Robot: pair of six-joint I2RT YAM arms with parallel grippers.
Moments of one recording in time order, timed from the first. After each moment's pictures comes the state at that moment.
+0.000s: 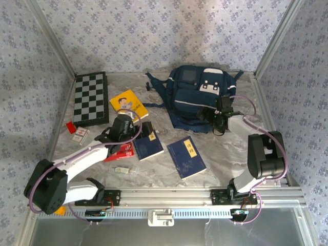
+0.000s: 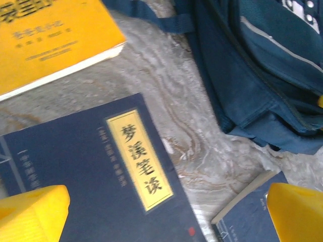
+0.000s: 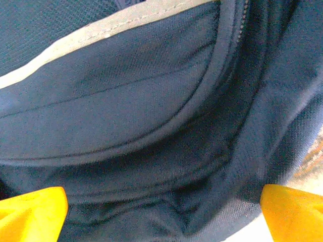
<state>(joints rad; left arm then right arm) -0.60 1.23 0.63 -0.05 0.01 -0.72 0.16 1.59 0.91 -0.31 -0.15 0.69</state>
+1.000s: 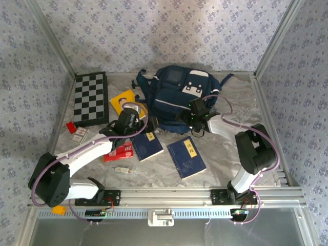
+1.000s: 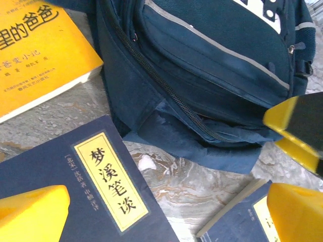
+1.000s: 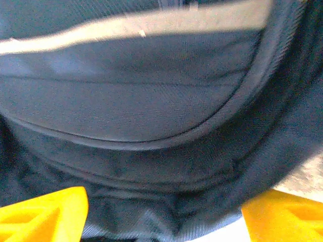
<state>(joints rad) -0.64 1.29 0.77 -0.14 -0.02 -0.69 0.46 1.61 0.98 -0.25 -0.09 0.85</state>
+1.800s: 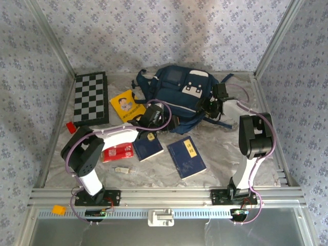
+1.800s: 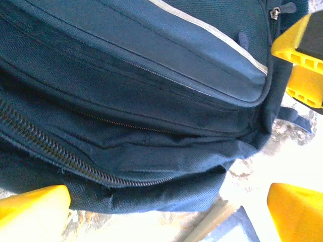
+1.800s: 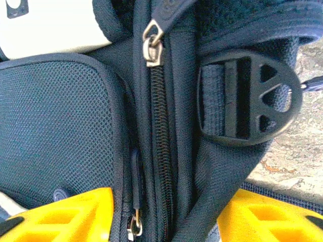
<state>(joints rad) -0.77 1.72 1.01 0.02 0.01 -0.79 0.14 1.85 1.22 -0.36 -0.25 0.67</state>
